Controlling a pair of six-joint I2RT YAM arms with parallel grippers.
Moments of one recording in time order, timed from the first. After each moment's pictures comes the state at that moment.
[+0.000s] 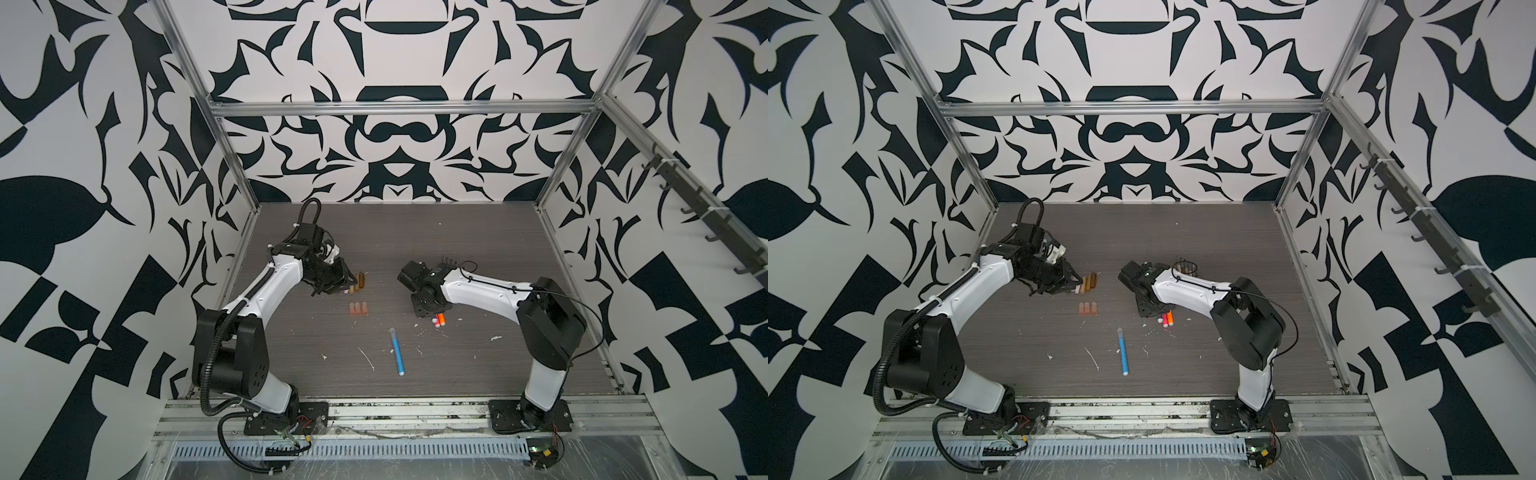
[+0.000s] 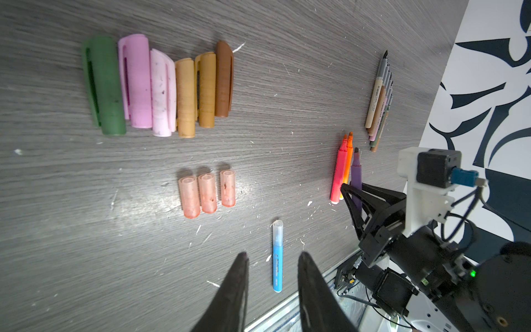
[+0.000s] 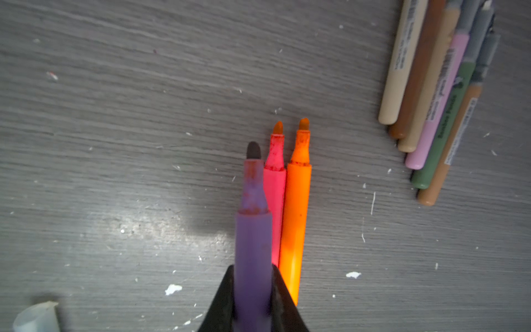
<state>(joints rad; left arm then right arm) -0.21 1.53 1.15 -0.83 0.57 -0.47 0.81 1.84 1.27 -0.86 0.26 0.60</state>
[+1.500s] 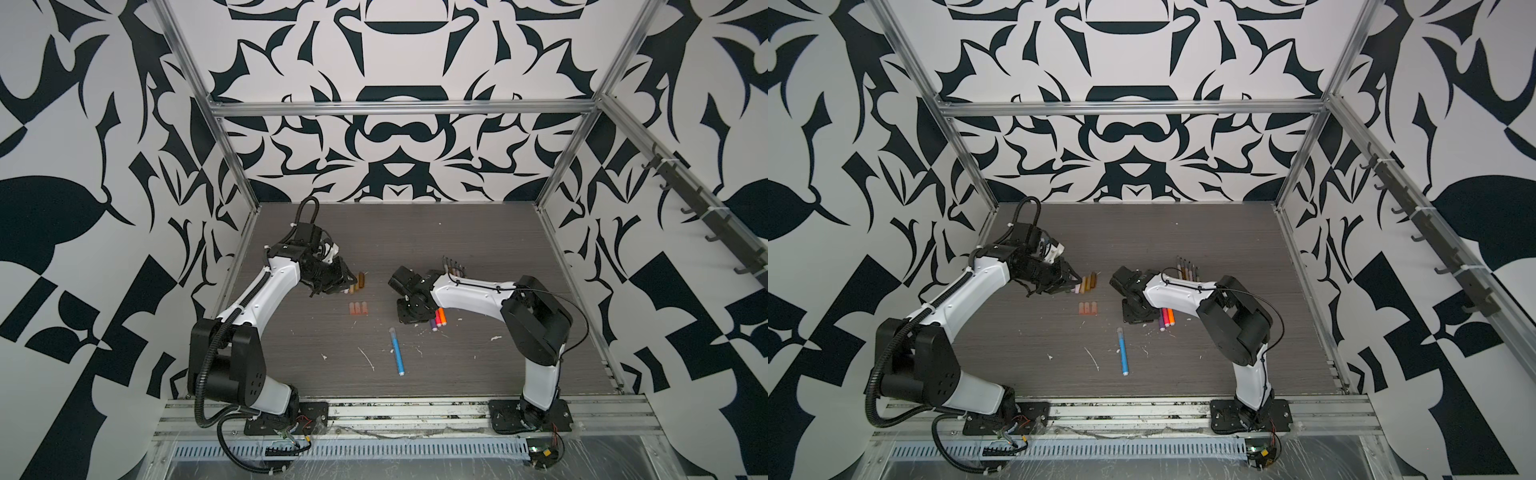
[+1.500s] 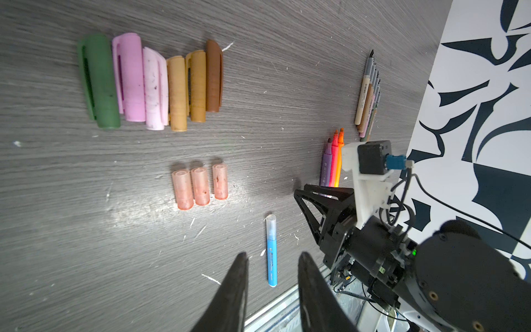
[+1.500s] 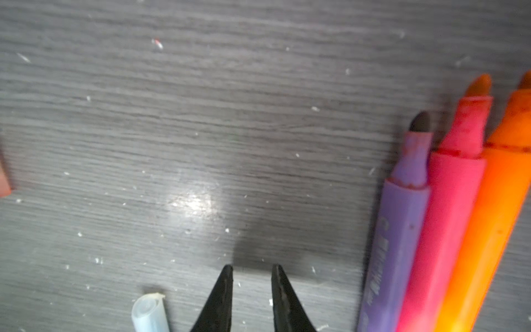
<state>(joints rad) -0.21 1.48 1.14 -0.84 0.59 -0.47 0.86 1.90 1.27 -0.72 0.04 0.73</state>
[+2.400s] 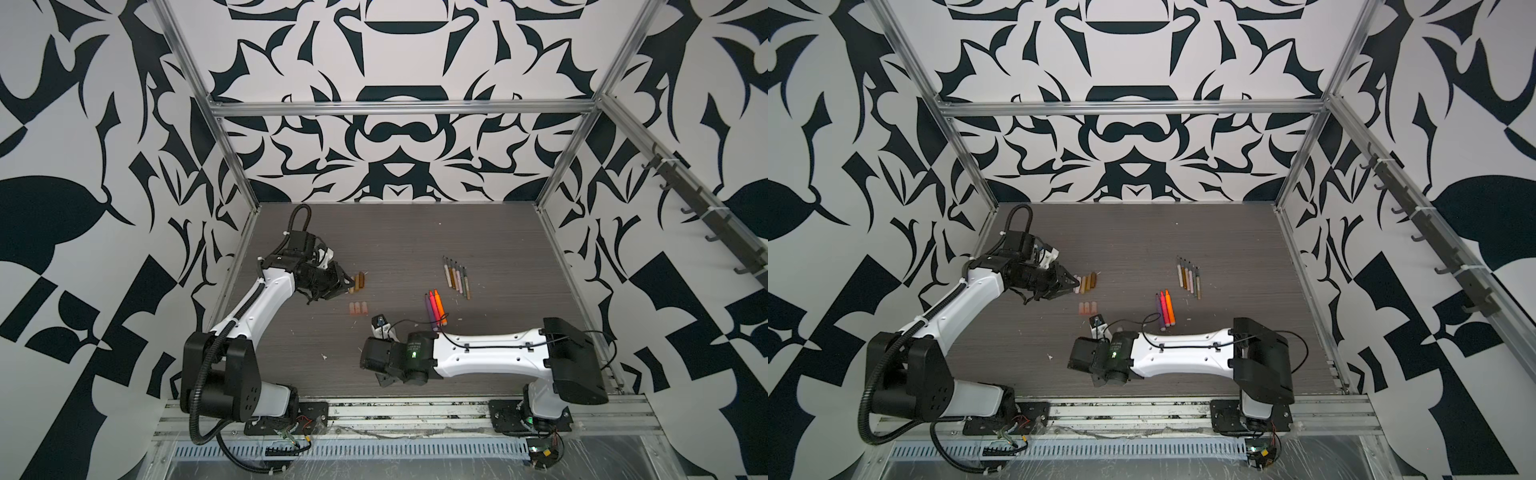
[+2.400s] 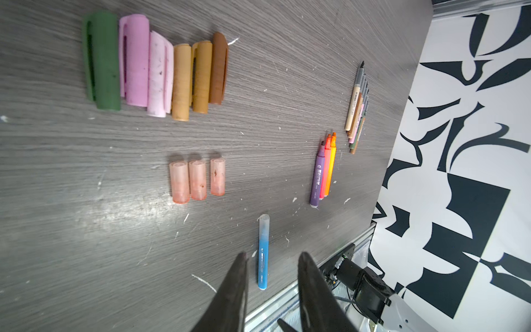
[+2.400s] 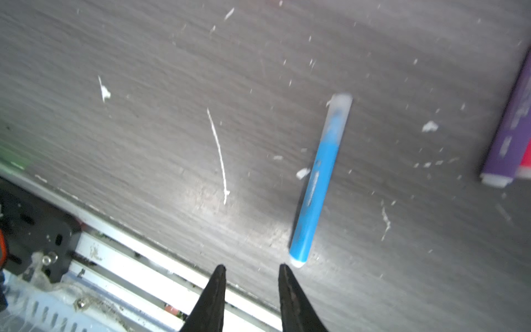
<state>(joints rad) -0.19 1.39 1.02 -0.75 0.63 -0.55 1.41 1.70 1.21 -0.77 0.25 0.97</state>
